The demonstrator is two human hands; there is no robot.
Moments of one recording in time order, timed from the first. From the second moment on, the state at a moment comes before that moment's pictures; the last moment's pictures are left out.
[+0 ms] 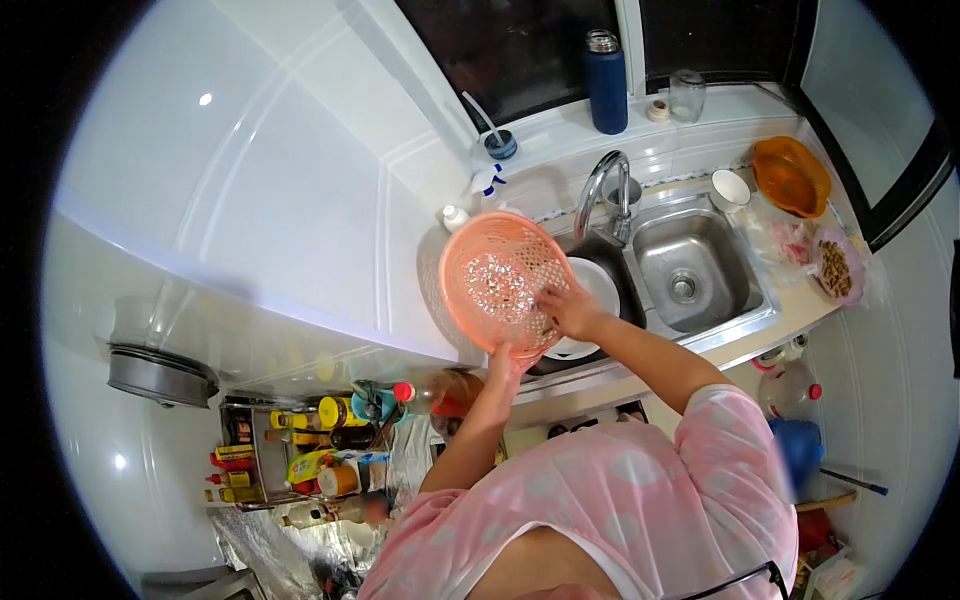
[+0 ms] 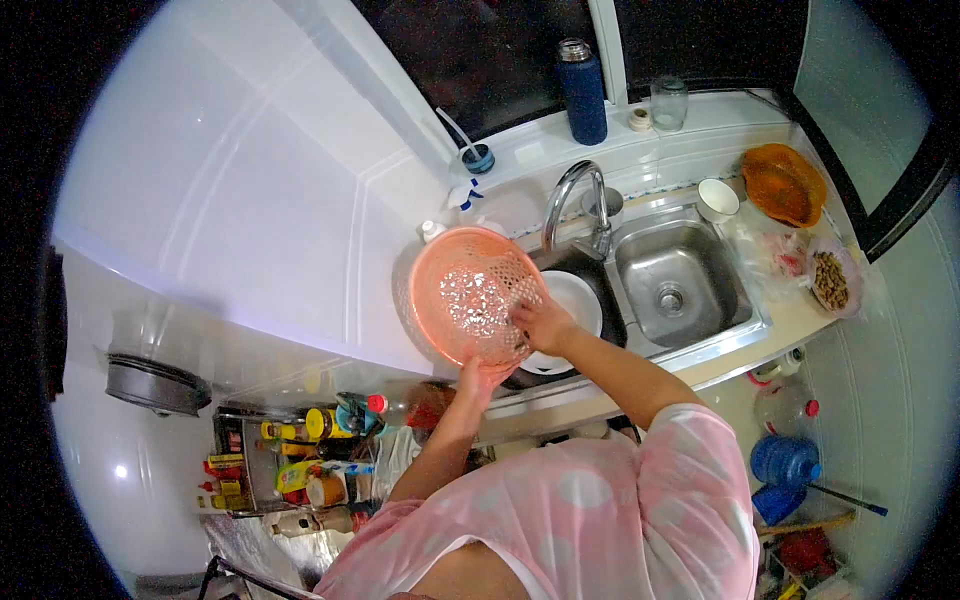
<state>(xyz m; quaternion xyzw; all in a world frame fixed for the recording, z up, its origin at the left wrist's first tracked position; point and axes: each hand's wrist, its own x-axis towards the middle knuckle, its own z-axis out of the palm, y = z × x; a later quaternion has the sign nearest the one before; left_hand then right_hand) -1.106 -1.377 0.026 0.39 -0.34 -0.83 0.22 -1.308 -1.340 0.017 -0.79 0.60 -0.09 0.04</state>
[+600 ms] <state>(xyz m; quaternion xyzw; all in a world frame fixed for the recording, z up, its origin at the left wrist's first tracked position) -1.096 -1.399 0.002 0.48 -0.34 -0.75 0.30 -1.225 -1.346 0.006 -0.65 0.53 -0.45 0.30</state>
